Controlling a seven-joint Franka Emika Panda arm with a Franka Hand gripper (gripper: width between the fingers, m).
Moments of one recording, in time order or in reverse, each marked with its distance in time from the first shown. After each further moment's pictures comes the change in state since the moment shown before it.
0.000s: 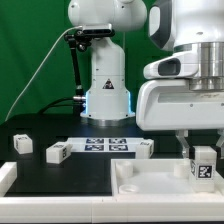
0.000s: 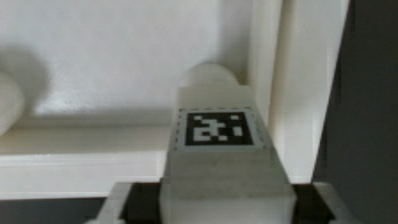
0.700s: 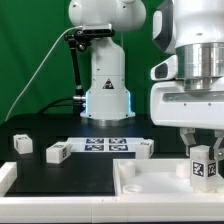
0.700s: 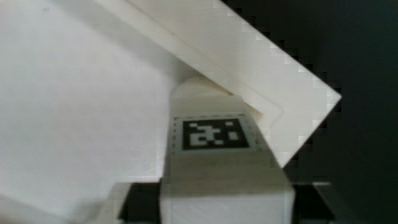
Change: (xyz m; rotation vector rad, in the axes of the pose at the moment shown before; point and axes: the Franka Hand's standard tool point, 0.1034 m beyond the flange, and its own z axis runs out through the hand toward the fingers) arm -0.007 -0.003 0.000 -0.013 0.028 0.914
